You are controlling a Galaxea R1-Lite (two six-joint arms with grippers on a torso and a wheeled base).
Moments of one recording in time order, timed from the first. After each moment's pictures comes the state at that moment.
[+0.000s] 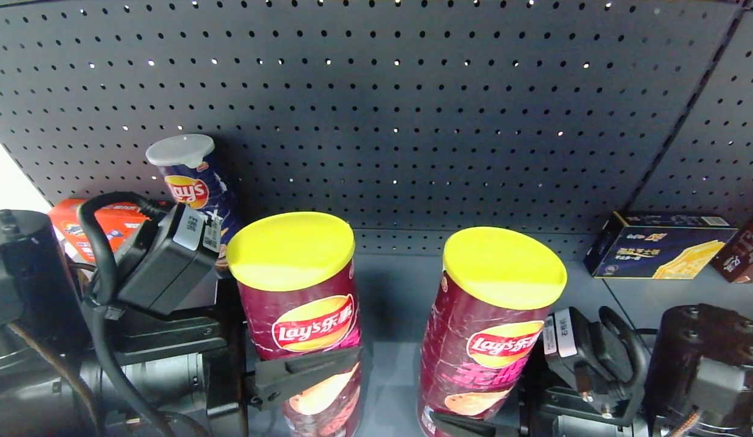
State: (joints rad) left arm -0.61 1.33 -0.56 -0.61 -0.54 0.08; right arm 0.82 1.61 -0.34 -1.12 0.39 -0.15
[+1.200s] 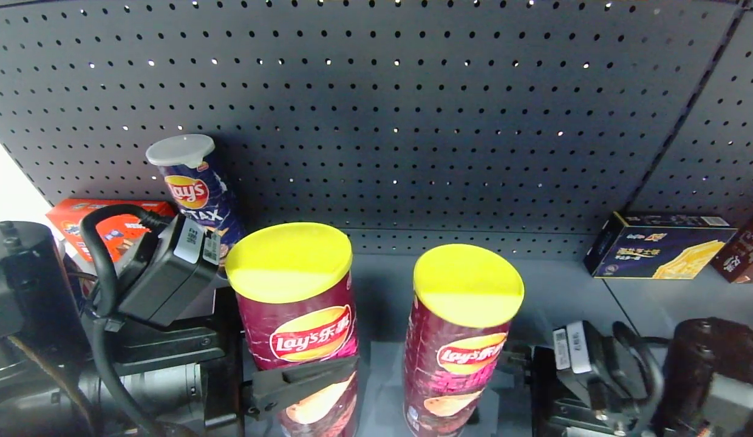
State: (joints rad) left arm -0.61 1.33 -0.53 -0.61 -0.54 0.08; right arm 0.81 1.60 -0.27 -1.20 0.39 -0.17
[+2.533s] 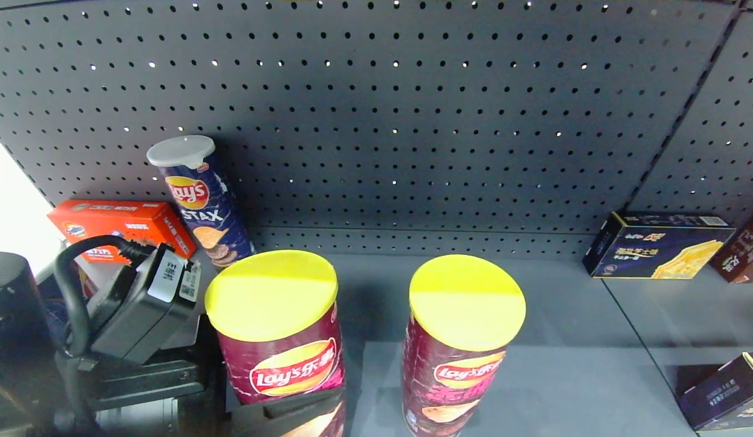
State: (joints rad) left arm -0.61 1.28 -0.46 -0.61 -0.55 0.08; right arm 0.79 0.18 -0.06 0.09 0.11 -0.18
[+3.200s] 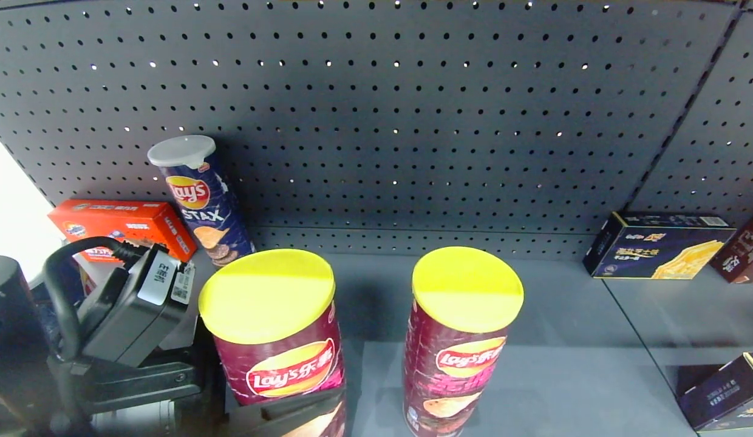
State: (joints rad) left arm -0.61 1.27 -0.44 -0.64 -0.55 0.08; right arm 0.60 0.25 -0.07 0.09 -0.02 -0.16
